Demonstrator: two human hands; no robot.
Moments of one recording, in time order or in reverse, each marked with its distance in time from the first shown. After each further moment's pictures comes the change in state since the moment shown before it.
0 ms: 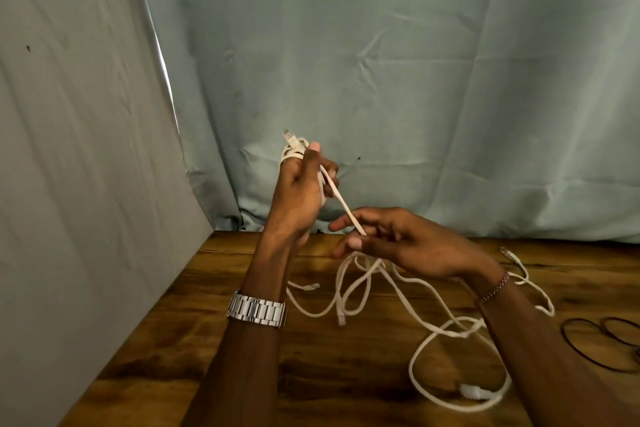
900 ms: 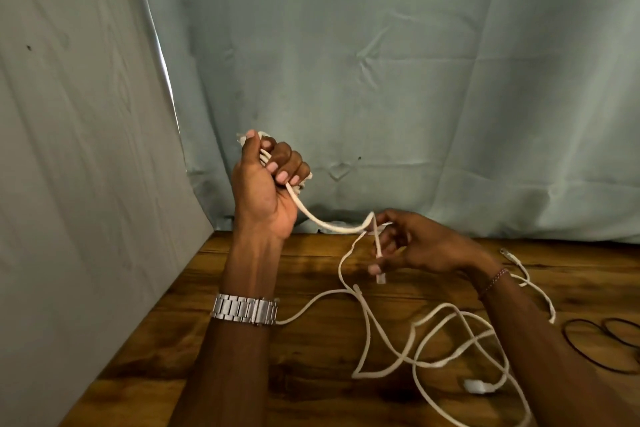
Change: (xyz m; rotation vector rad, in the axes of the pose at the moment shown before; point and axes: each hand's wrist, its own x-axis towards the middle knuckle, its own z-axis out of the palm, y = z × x) left_hand 0.014 0.011 -0.028 -0.885 -0.038 -0.018; right_hand 0.005 0.065 -0.020 -0.085 0.118 0.291
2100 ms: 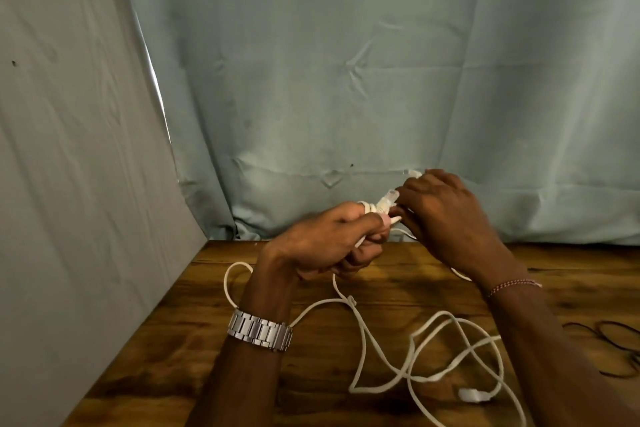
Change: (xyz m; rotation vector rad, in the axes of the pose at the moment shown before) left_hand -0.040 -0.026 0.033 0.993 -0.734 -0.673; right_hand -0.026 -0.033 -0.024 -0.993 0.642 -0.289
